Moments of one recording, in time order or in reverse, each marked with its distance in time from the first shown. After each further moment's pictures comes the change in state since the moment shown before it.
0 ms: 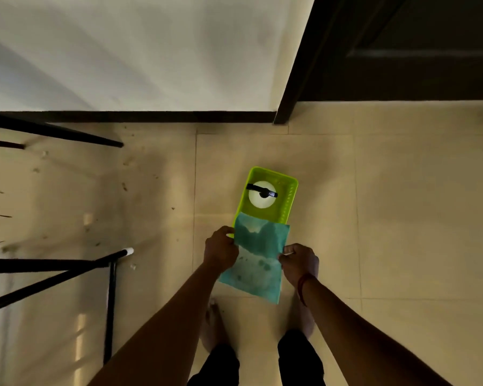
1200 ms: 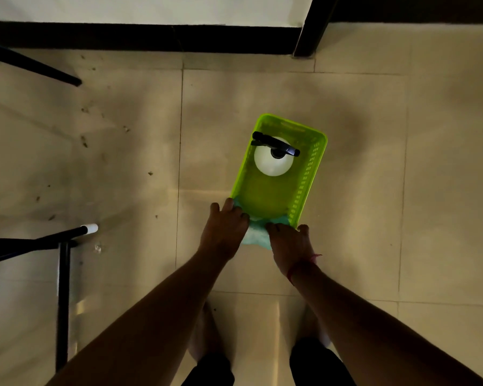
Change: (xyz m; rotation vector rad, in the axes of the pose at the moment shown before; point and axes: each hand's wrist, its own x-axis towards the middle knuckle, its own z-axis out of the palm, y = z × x) left_hand 0.108 -0.079 0.093 1.137 0.069 0.575; right_hand 0.128 0.075 0.125 -0.978 0.089 -0.752
